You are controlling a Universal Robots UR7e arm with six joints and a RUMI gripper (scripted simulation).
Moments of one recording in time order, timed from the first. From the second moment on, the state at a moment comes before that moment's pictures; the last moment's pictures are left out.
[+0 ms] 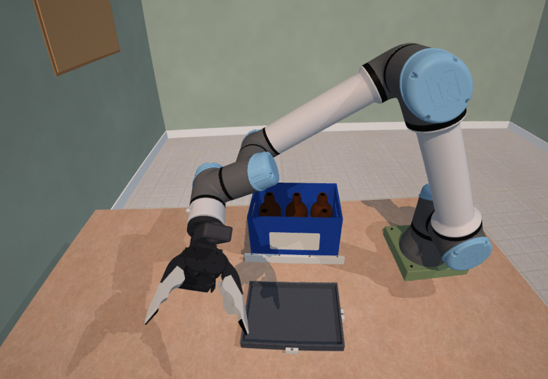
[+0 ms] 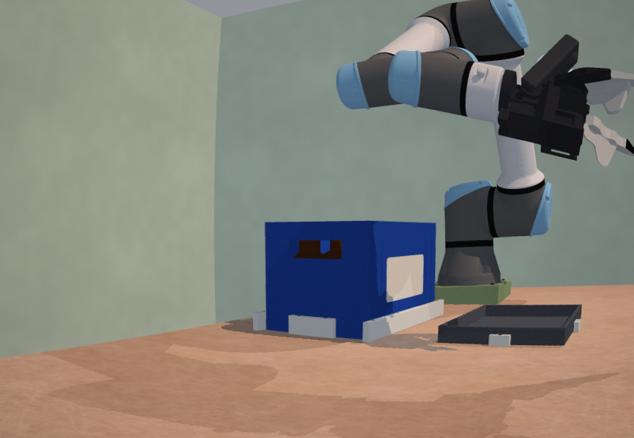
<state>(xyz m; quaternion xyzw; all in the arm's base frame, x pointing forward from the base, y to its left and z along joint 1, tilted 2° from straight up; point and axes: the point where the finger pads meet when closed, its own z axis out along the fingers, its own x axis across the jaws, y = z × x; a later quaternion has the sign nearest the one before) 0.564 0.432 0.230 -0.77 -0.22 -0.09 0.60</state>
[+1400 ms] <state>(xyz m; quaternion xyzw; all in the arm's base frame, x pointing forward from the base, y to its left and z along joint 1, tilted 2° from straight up) 0.552 0.218 0.189 -0.93 -0.03 -0.01 0.37</state>
